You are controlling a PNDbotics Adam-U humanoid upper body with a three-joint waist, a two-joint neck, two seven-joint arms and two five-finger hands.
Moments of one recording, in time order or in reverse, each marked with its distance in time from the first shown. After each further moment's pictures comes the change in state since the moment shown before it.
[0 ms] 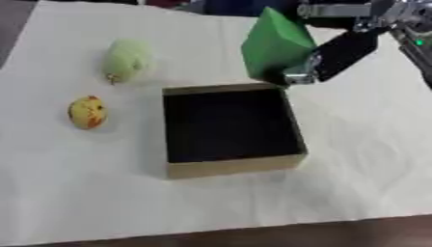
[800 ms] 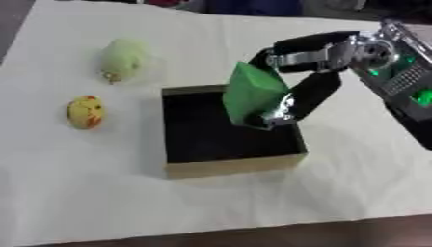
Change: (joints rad) left arm -0.001 0.000 0.000 0.000 0.000 0.000 0.000; right arm 0.024 0.060 0.075 0.021 0.082 -0.062 0.093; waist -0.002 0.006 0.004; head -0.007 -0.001
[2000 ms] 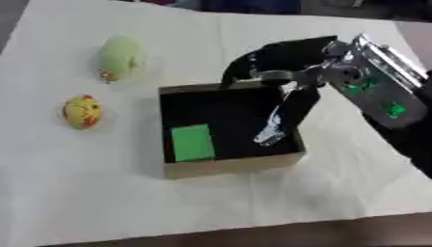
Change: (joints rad) left arm -0.001 0.000 0.000 0.000 0.000 0.002 -0.002; right arm 0.004 0.040 0.010 0.024 0.251 -0.218 -0.113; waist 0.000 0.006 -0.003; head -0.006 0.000
